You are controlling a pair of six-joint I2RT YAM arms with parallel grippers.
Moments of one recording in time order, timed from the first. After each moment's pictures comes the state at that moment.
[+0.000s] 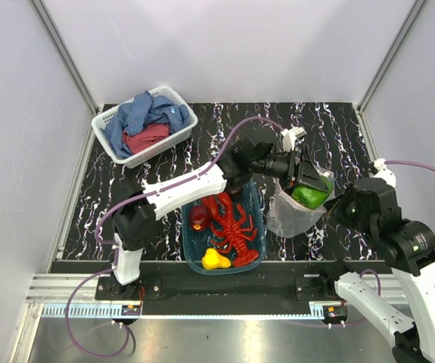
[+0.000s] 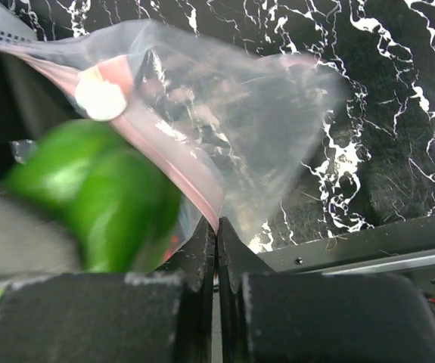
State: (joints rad) left arm -0.98 1.93 1.71 0.01 0.75 -1.23; right arm 0.42 0.69 1.22 -1.23 0.27 0.80
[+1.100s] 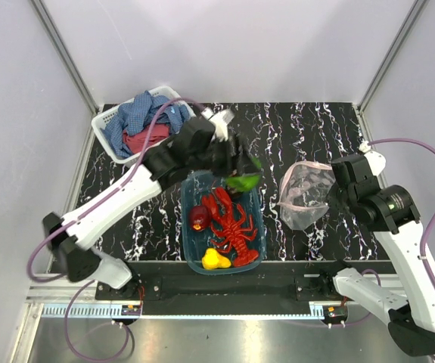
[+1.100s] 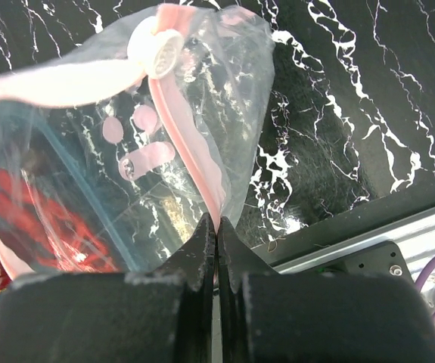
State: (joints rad) left arm -0.82 1.48 1.54 -0.54 0.30 -0.79; right arm 0.42 0.91 1.30 -1.32 0.44 0.77
